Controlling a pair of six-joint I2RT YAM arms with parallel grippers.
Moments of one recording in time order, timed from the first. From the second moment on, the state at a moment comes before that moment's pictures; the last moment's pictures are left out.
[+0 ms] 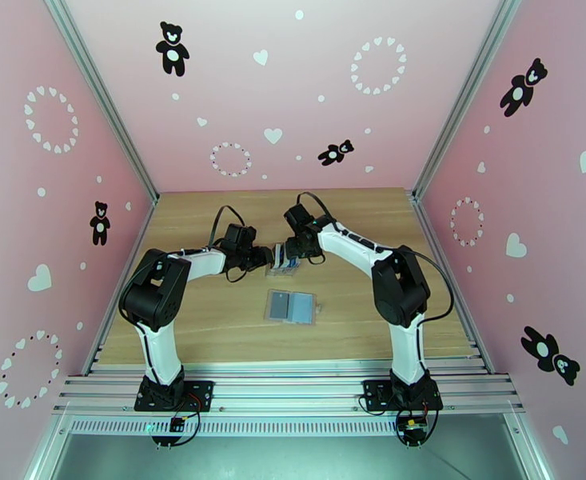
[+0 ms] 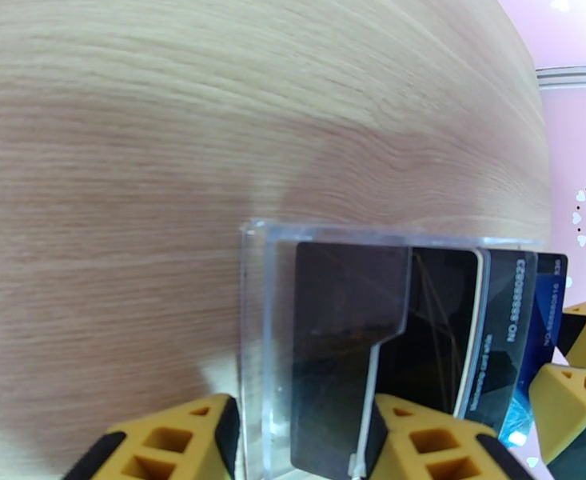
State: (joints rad) left arm -0.37 1.93 1.08 -0.04 0.41 -0.68; right arm 0.63 2.04 1.64 -0.78 0.11 0.43
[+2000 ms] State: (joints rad) left arm -0.38 1.94 1.09 -0.04 0.43 -0.68; right arm 0.62 2.05 1.64 -0.78 0.05 0.37
